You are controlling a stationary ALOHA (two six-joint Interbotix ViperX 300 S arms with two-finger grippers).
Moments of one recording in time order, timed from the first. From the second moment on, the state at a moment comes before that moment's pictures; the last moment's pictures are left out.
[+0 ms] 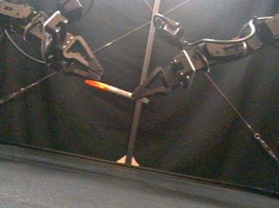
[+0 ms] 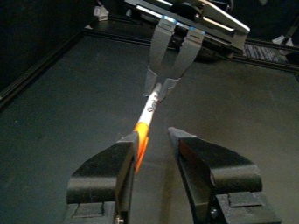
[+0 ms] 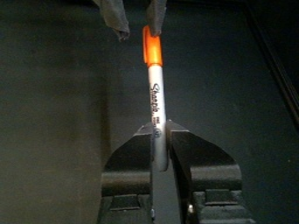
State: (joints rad) left arm 0.20 -0.40 1.08 -0.08 -0.43 0.00; right arm -0.20 -0.04 0.58 -0.20 -0.07 0.00
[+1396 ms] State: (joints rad) left arm 0.18 -0.44 1.08 -0.14 -0.43 -0.02; right arm -0.19 -0.07 0.60 -0.22 -0.13 0.00
